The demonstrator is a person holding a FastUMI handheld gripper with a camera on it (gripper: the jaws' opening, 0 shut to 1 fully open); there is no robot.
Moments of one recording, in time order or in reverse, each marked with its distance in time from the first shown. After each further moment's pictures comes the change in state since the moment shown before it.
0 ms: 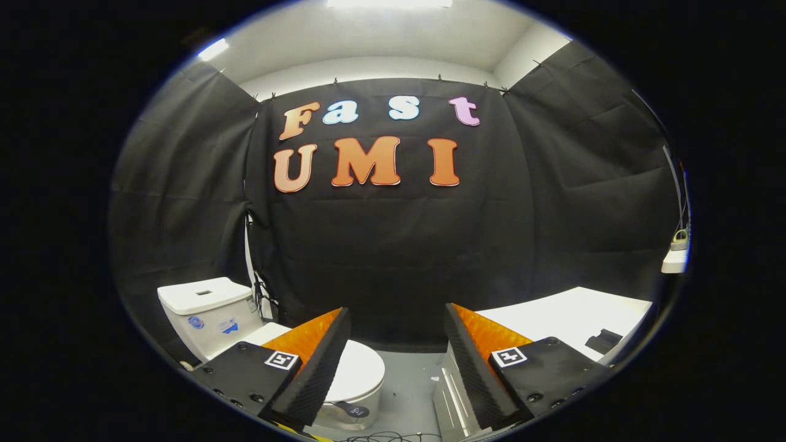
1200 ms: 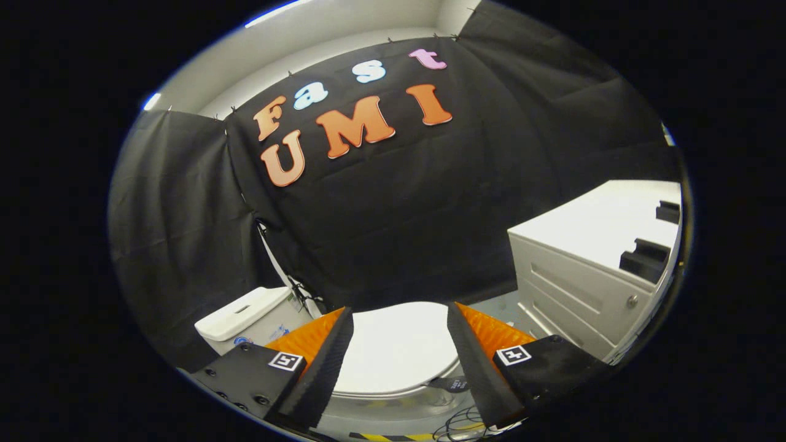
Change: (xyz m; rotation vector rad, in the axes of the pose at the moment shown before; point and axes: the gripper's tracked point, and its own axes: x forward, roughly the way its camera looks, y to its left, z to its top) arm 0.000 0.106 -0.152 0.368 0.319 0.078
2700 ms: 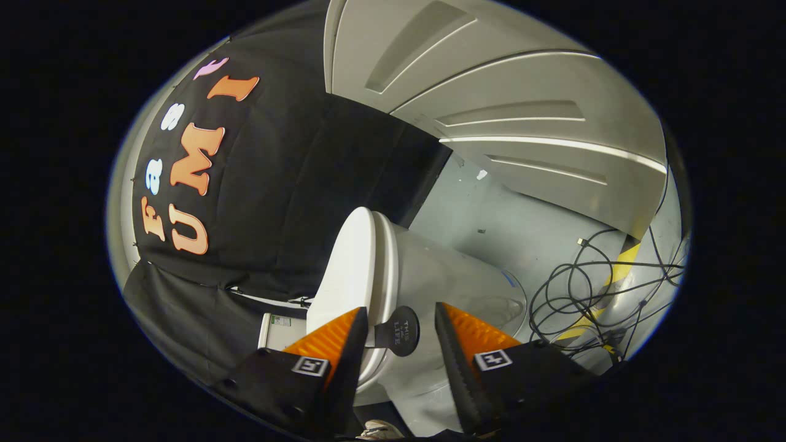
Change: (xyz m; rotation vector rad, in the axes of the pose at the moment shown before) arm 0.082 -0.122 -0.172 0.811 0.302 -0.088
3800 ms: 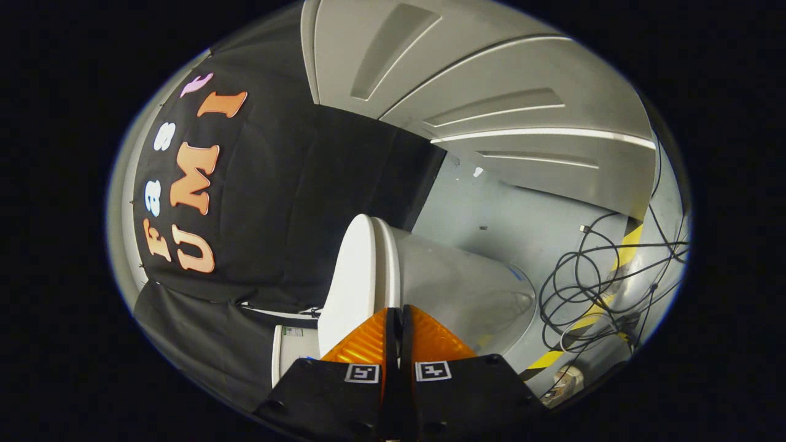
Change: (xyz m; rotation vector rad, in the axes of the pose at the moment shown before) arm -0.007 0.002 0.003 0.092 -0.015 0.032
